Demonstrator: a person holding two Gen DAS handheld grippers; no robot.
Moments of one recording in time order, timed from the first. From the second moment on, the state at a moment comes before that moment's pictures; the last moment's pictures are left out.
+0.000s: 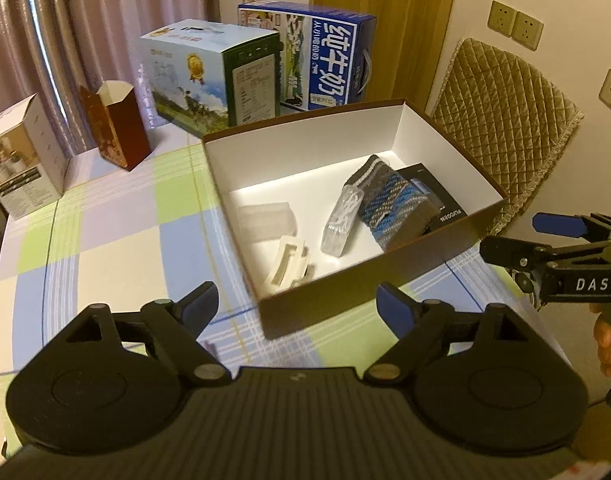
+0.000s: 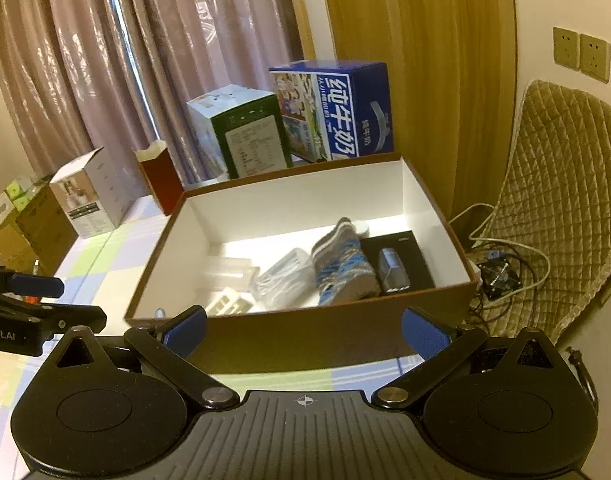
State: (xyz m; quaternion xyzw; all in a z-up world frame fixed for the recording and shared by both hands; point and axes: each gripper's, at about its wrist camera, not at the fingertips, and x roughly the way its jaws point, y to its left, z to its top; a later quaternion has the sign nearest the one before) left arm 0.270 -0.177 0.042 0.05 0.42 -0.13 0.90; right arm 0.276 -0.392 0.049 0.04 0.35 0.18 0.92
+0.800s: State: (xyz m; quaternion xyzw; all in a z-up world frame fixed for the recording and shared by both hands) left arm 0.192 -0.076 0.029 0.00 0.44 -0.06 0.90; right arm 0.222 -0.335 0.042 0.03 0.38 0.22 0.90
